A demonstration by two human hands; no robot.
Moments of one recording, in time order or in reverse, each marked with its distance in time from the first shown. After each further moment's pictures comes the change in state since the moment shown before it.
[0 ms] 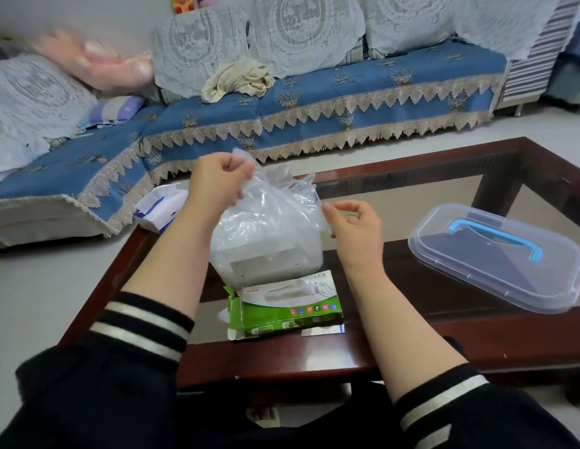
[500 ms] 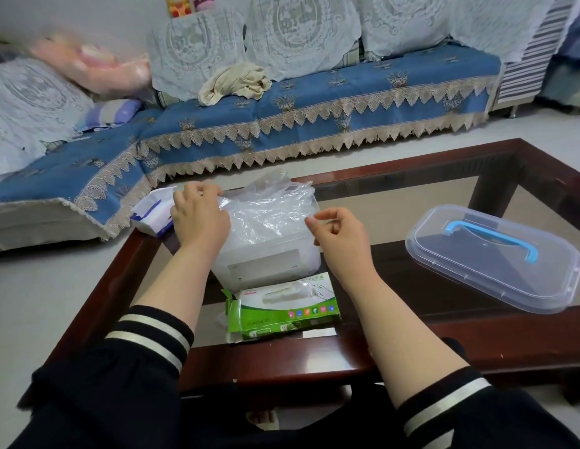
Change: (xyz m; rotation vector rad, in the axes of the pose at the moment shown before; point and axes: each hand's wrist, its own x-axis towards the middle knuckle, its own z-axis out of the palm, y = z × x) left_hand 0.004 -0.073 0.004 0.868 0.173 0.097; right_hand 0.000 0.008 0.002 -0.173 -0.177 -0.075
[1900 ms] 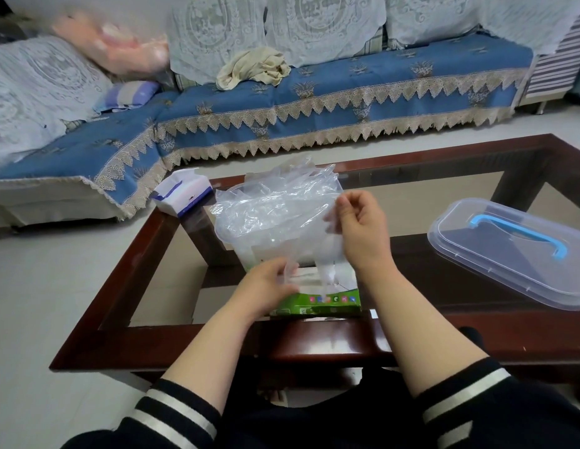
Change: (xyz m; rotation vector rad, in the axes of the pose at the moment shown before) left_hand -0.118 -0.007 0.034 -0.554 -0.603 0.072; right_hand -0.016 -0.009 0.017 0.251 -0.016 -0.167
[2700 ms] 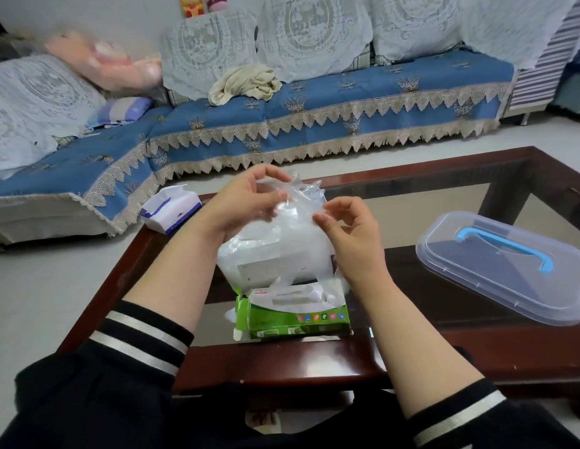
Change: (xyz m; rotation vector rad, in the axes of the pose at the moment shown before) left_hand 0.058 0.098 -0.104 -0.576 -0.069 0.102; right_hand 0.010 -0.004 -0.011 -0.027 0.008 -0.029
